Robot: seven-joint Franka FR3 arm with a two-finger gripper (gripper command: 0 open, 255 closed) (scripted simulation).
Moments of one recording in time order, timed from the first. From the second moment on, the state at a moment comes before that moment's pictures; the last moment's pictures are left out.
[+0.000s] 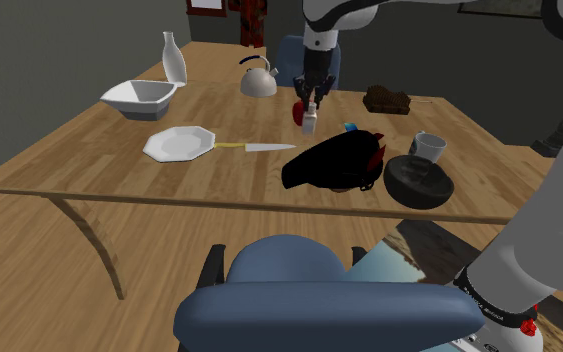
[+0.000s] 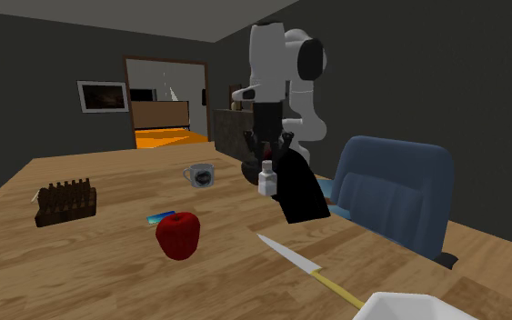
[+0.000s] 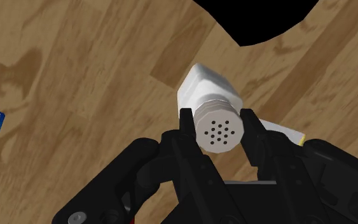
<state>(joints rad) 0.01 0.17 -0.06 -1.74 0.02 1.89 0.14</state>
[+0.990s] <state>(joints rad) 0.00 0.11 -0.07 -1.64 0.02 1.73 0.13</state>
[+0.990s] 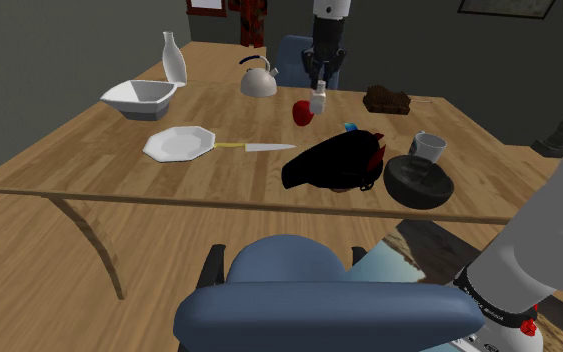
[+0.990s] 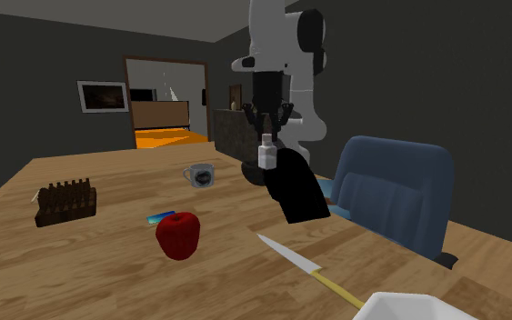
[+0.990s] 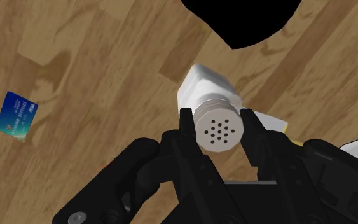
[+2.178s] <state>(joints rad) -0.07 -0.55 -0.14 -2.23 -0.07 1.67 0.01</state>
